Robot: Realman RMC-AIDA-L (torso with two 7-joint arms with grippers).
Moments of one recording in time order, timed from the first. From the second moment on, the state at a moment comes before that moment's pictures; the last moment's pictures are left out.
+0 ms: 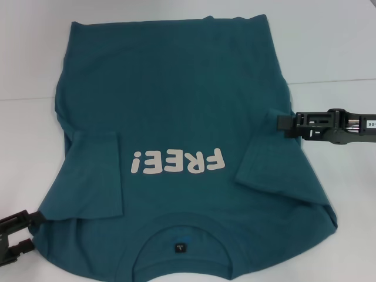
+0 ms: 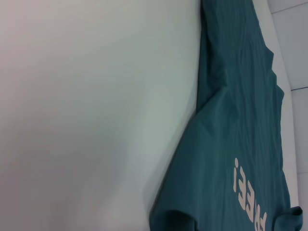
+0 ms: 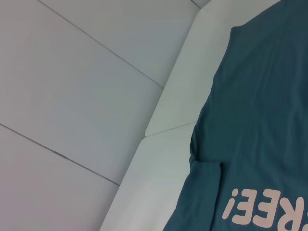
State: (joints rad) left arm -0.37 -2.08 0.26 0.72 2.33 1.50 -2.47; right arm 0.56 1.93 -0.67 -0.72 -1.93 -1.62 2.30
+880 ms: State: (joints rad) left arm -0.39 -2.08 0.28 0.66 2.33 1.45 -2.47; right arm 0.56 1.93 -0.67 -0.71 -1.93 -1.62 2.30
